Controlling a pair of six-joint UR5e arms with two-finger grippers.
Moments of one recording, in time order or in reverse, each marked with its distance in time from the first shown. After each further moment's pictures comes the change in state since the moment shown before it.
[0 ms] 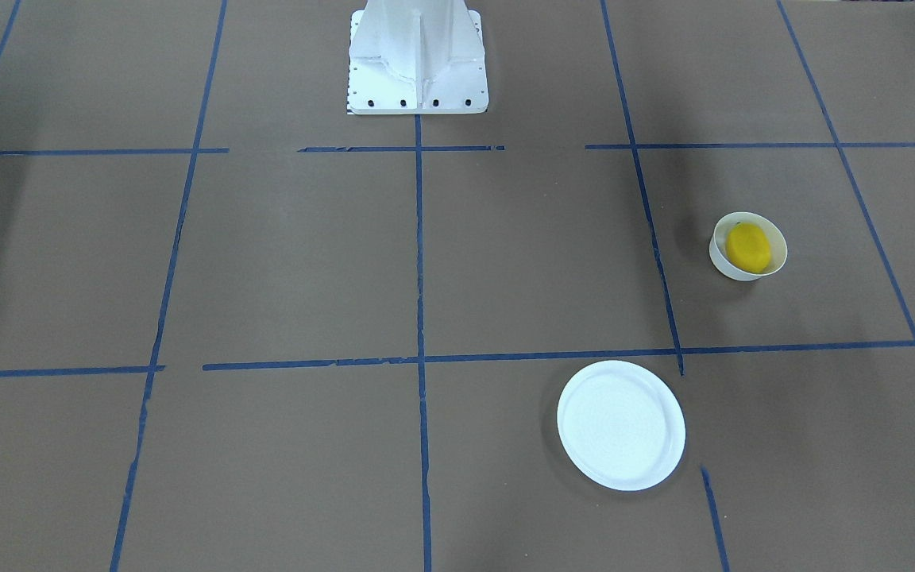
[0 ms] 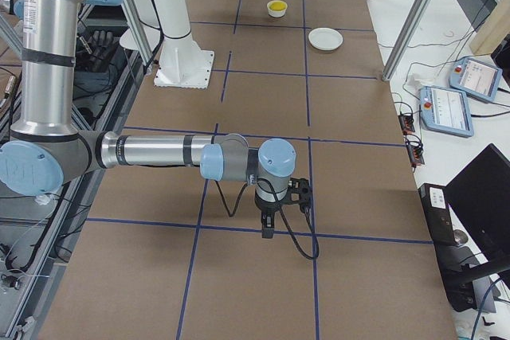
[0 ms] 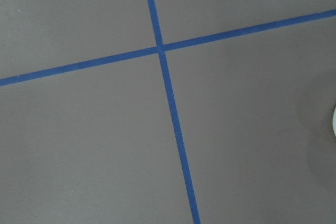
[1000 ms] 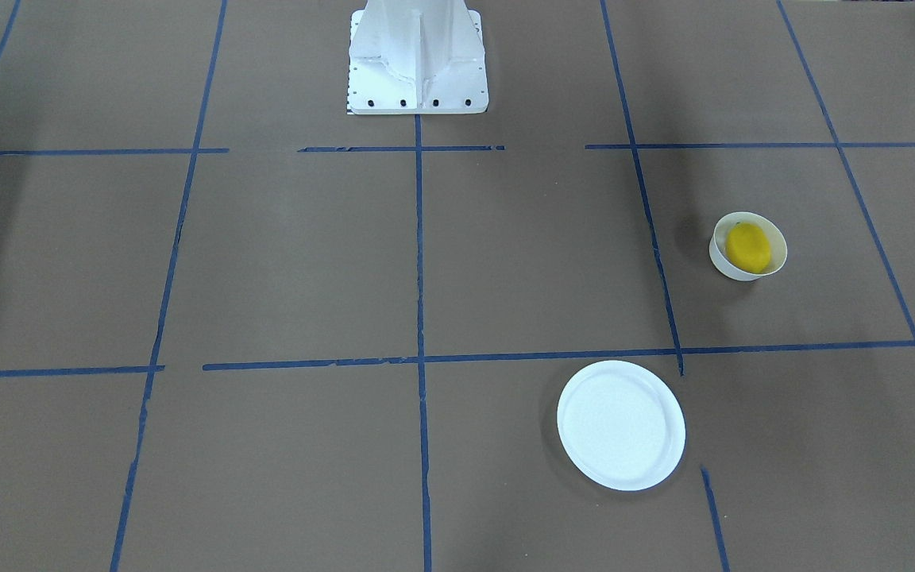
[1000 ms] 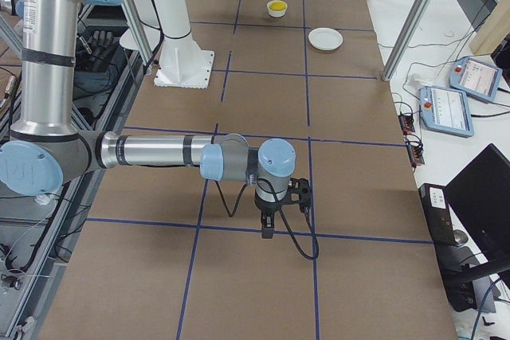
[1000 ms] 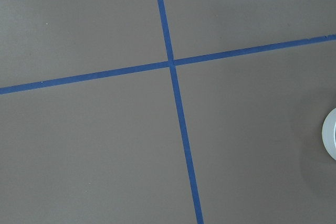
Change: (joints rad) left arm -0.083 -0.002 -0.004 -0.003 -0.004 0.000; right arm 0.000 -0.001 0.000 0.000 0.000 0.000
